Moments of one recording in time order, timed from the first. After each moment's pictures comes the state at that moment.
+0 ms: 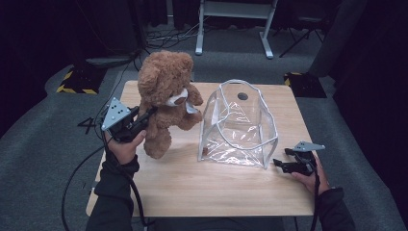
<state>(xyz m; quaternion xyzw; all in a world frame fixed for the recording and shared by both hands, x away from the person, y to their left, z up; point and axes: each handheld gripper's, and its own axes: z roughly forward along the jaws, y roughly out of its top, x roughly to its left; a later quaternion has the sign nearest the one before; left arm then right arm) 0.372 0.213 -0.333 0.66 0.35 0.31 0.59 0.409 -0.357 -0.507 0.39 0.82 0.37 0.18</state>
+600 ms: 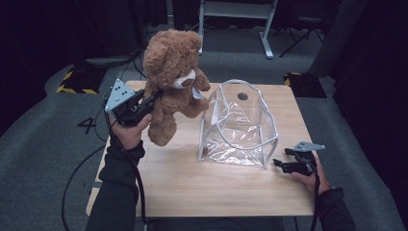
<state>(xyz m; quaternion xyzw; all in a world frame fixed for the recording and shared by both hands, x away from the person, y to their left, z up) 0.391 0.198 -0.292 0.65 0.34 0.31 0.60 0.409 -0.357 -0.507 0.39 0.82 0.37 0.18</state>
